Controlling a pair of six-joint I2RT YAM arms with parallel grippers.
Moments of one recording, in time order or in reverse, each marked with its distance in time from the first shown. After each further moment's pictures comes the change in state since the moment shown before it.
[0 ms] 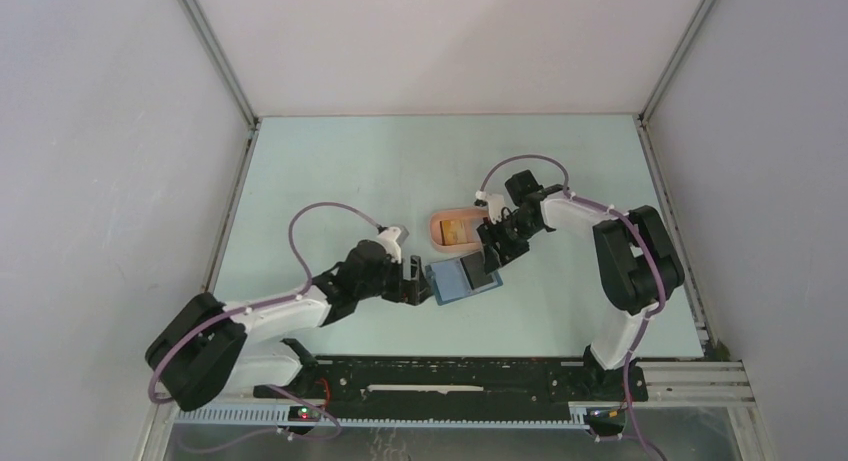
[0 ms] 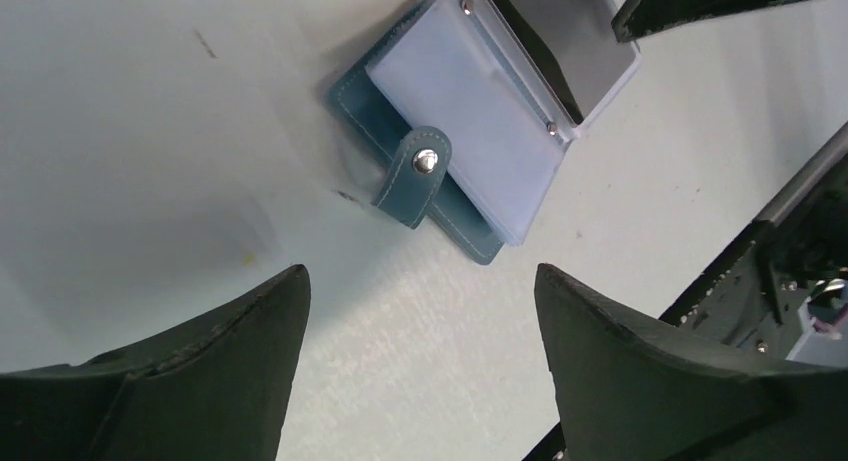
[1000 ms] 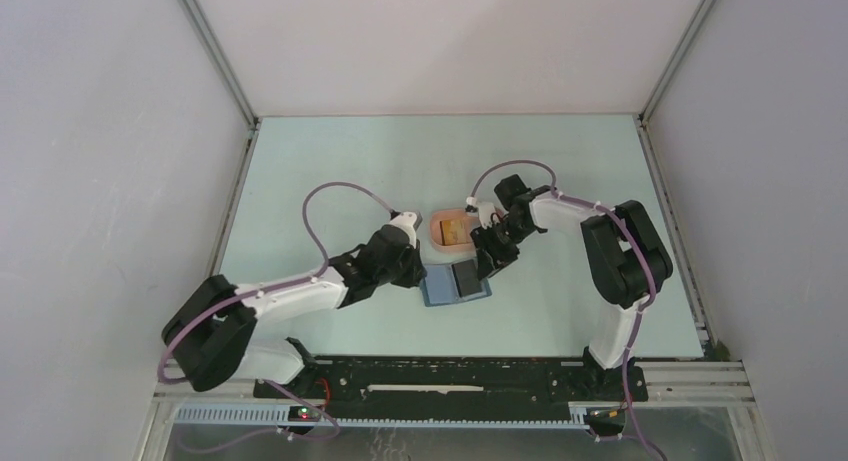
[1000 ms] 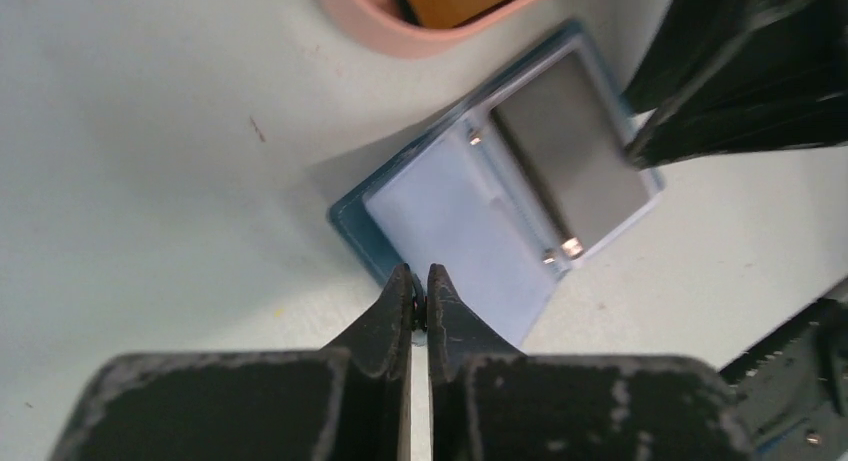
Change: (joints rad) left arm -0.089 0.182 0.233 -0.195 -0.213 0.013; right arm 0.042 0.068 0.041 -0.041 -0.081 0.061
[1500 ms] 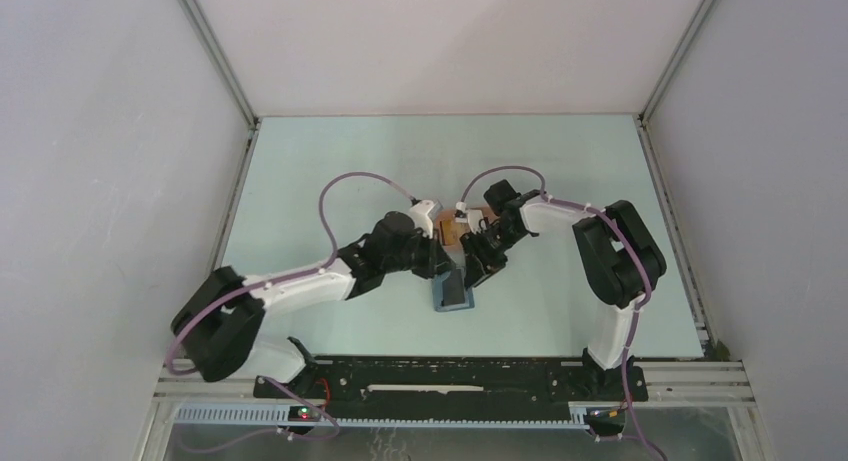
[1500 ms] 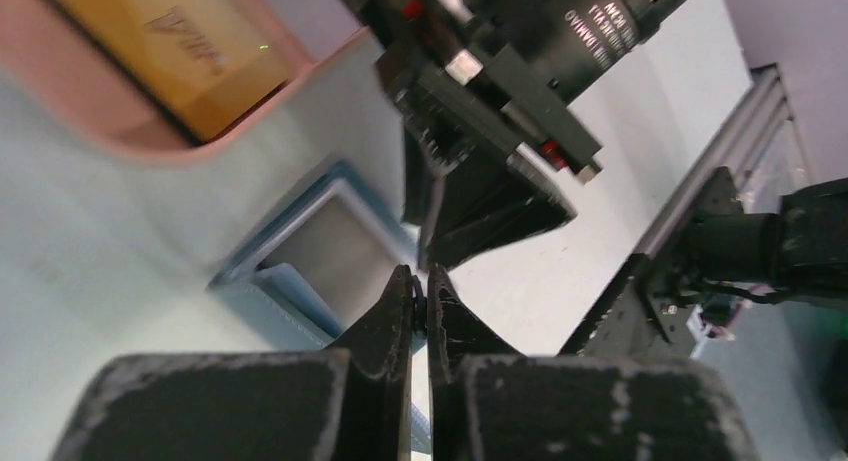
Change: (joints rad) left arm 0.000 -0.038 0.051 0.124 0.241 0.006; right arm 0.070 0.024 -0.002 0.018 -0.137 0.066
